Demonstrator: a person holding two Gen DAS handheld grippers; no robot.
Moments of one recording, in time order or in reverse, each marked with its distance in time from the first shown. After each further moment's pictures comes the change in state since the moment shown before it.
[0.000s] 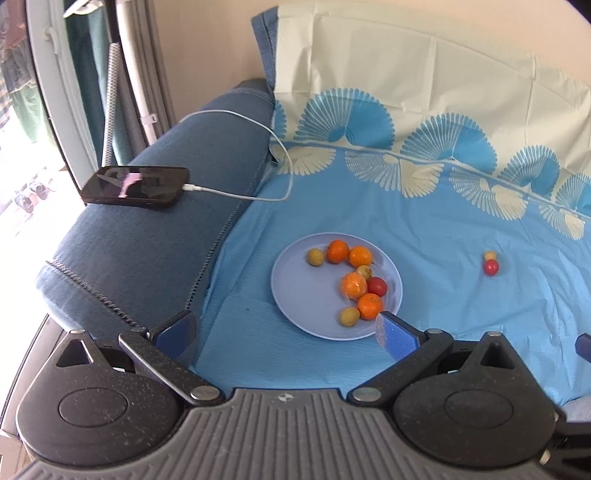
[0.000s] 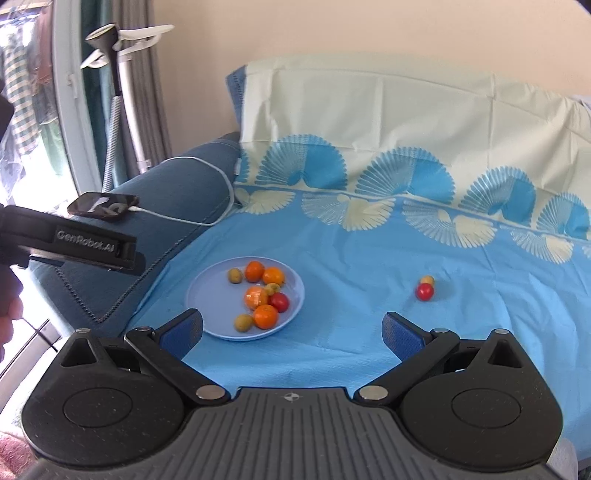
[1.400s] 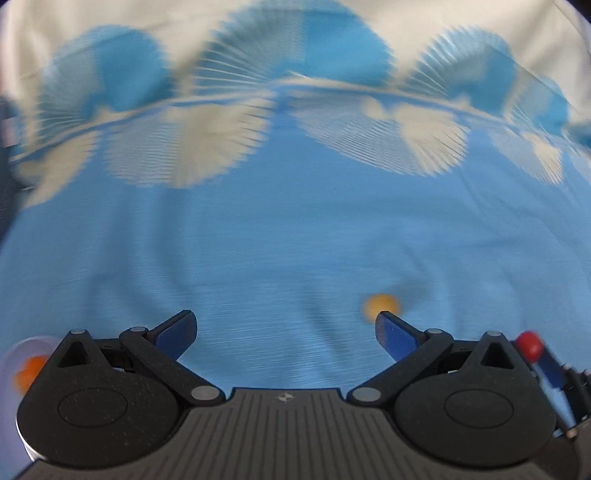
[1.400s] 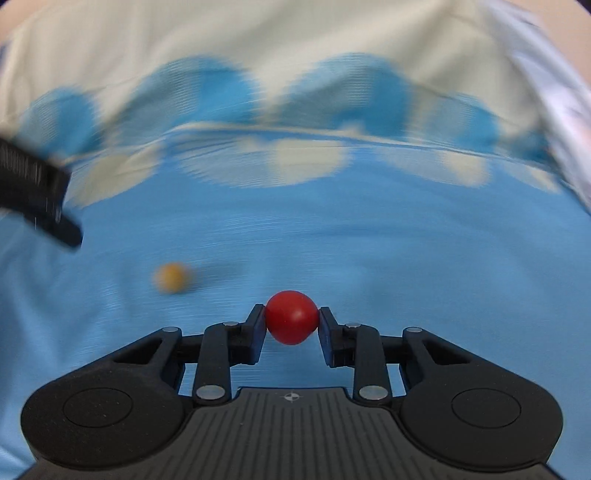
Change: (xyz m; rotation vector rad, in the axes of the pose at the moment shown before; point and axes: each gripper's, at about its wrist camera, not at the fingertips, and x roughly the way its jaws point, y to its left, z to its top) left arm 0.271 -0.318 0.093 0.282 0.208 -0.238; right arm 0.226 -0.258 -0.032 0.237 0.072 -0.443
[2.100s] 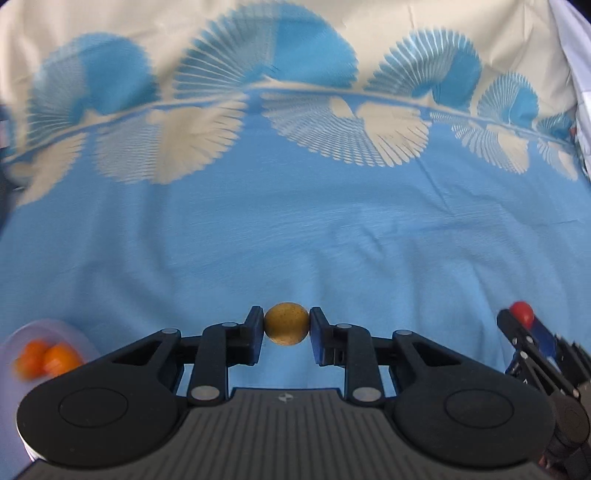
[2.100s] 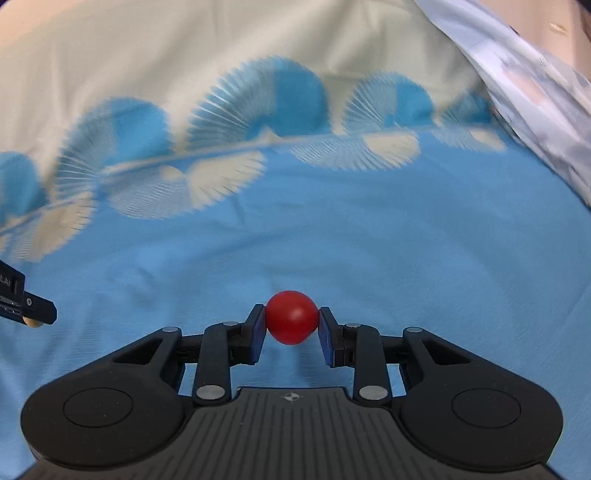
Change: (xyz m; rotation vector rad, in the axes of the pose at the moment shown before) left arm -0.060 0.013 -0.028 -0.004 -0.015 -0.038; right arm -0.015 -0.052 0.002 0.138 -0.037 -0.011
